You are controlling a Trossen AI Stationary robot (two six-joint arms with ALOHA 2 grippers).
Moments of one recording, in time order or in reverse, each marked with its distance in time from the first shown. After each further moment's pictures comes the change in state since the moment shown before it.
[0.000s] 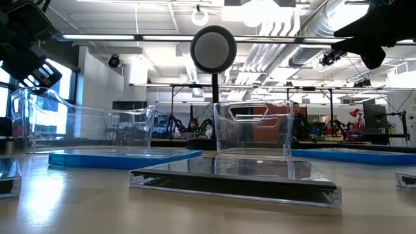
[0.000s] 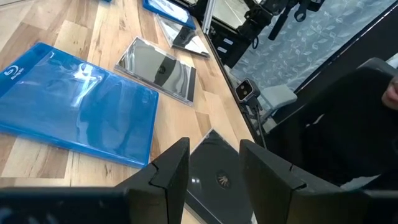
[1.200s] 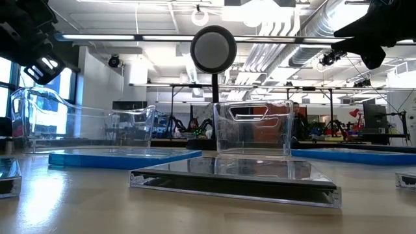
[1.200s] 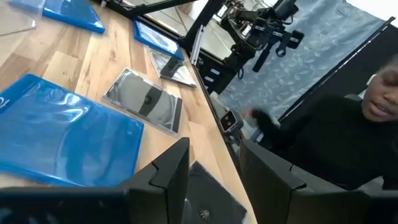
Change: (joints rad) left arm 0.000 0.000 0.000 0.126 -0.022 -0.059; right arm 0.000 0.000 0.000 0.000 0.000 0.000
